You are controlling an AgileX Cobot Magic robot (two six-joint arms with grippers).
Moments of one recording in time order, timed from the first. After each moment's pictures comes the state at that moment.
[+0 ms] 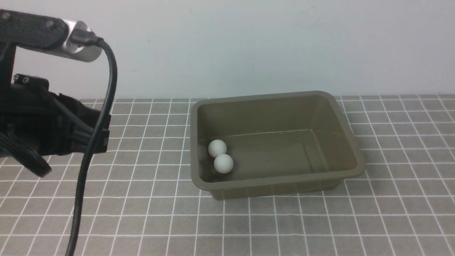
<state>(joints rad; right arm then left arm) 0.27 0.01 -0.45 -0.06 0.31 0.17 -0.30 0.98 -0.99 -0.25 0.74 0.16</state>
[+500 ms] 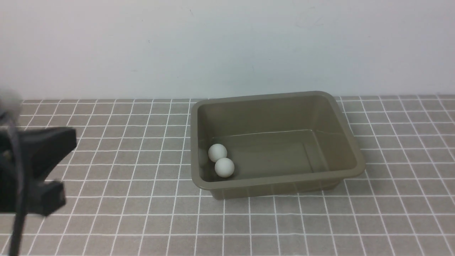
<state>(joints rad) 0.27 -0.01 -0.37 -0.20 0.29 0.40 -0.30 0.60 -0.65 -0.28 0.46 0.16</state>
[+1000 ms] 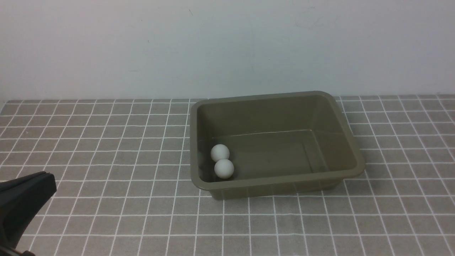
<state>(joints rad) 0.27 -0.01 -0.37 -0.20 0.29 0.41 -0.30 0.40 -0.52 -0.28 0.49 0.17</state>
